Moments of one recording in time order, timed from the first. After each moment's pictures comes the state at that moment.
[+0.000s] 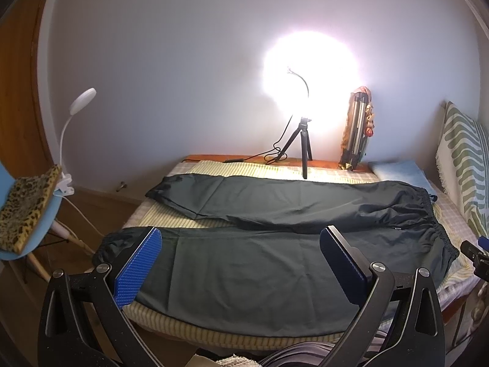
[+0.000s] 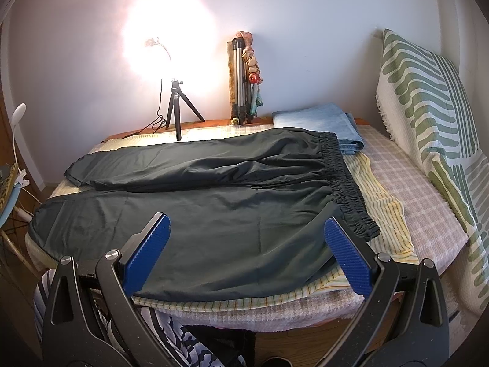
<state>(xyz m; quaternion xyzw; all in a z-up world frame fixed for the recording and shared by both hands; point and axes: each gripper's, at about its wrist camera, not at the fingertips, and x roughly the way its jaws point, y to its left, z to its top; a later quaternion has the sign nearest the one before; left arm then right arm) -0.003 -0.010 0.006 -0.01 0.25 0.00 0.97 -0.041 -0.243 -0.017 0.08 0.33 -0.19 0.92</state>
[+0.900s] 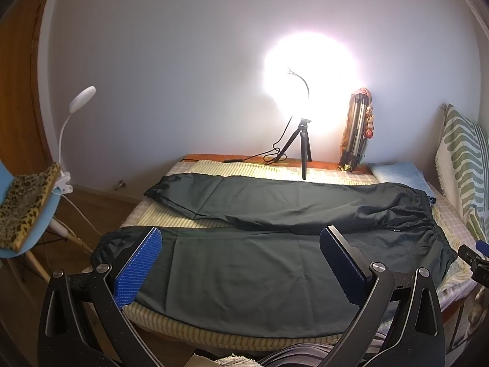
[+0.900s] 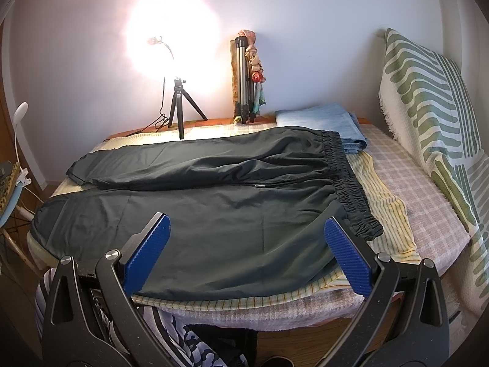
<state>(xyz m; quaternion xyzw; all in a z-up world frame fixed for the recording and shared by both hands) -0.003 -0.014 0.005 -0.01 0.25 0.00 0.97 -0.038 -0.239 -0.016 0.08 0.33 -0.18 0.92</state>
